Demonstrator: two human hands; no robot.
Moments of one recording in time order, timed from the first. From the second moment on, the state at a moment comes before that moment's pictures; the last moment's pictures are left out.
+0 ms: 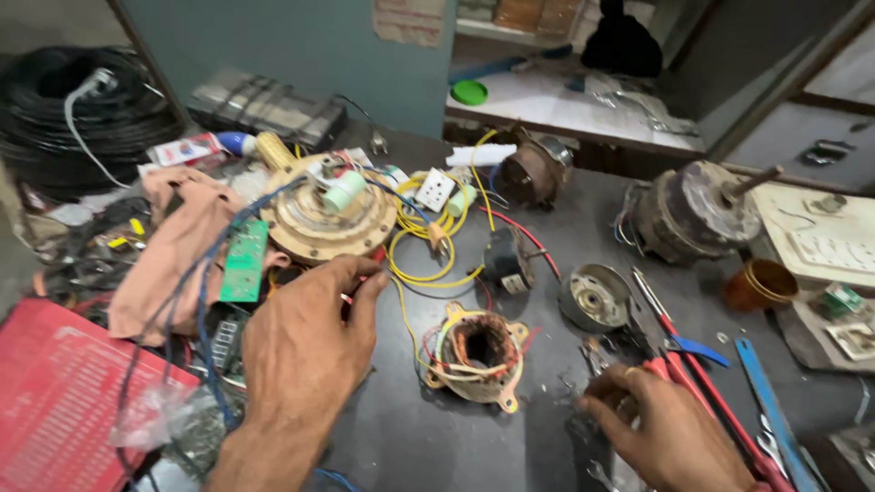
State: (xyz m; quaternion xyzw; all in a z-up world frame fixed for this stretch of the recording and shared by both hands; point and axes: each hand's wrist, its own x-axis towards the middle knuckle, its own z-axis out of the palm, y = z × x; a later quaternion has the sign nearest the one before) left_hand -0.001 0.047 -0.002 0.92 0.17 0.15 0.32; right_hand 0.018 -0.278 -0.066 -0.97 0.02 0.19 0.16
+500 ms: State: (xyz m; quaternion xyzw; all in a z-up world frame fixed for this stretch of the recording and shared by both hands) left_hand 0.050 0.060 -0.070 0.95 0.06 0.18 0.26; right_hand 0.052 -0.309 -0.141 -0.93 0.02 0.32 0.19
